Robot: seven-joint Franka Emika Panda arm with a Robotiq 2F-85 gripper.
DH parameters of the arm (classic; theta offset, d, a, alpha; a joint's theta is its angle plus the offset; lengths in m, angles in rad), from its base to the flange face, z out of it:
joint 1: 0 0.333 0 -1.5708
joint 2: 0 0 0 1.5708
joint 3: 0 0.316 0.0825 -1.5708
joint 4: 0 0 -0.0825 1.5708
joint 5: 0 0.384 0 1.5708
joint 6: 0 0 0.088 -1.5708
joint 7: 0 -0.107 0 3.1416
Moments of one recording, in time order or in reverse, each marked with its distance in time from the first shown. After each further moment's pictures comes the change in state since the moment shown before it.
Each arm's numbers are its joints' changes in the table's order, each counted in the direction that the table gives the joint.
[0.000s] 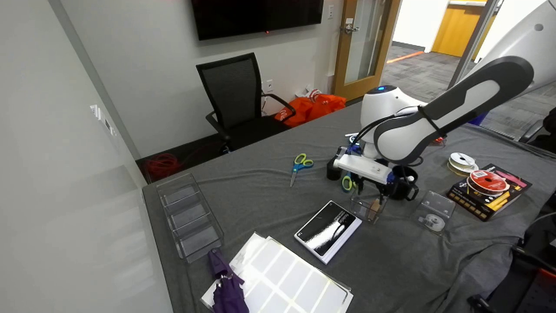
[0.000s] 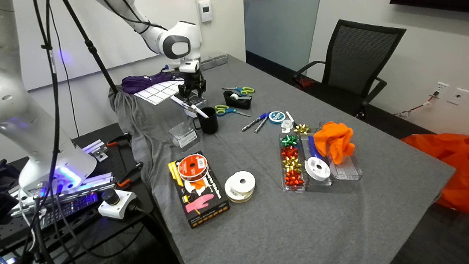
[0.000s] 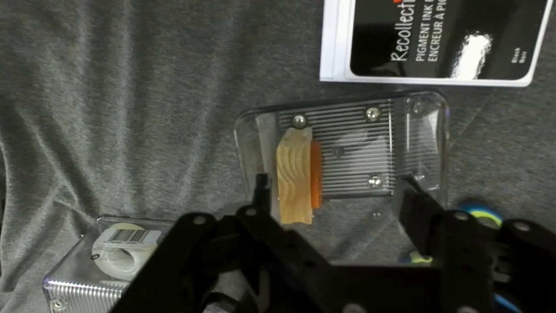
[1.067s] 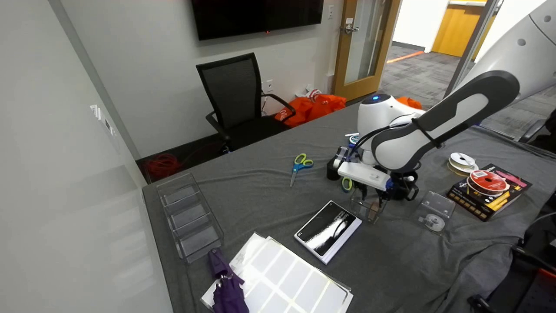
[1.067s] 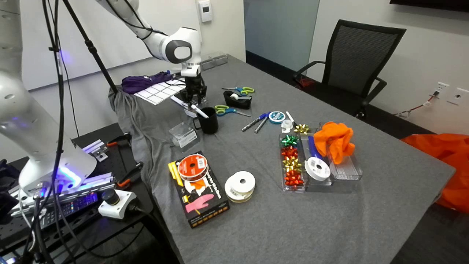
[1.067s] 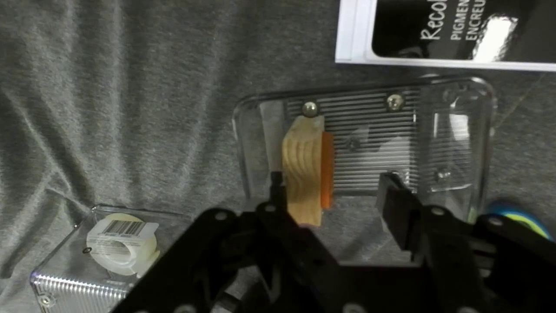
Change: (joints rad) arm 0.033 0.047 -0.037 -0.015 -0.046 -0.001 -0.021
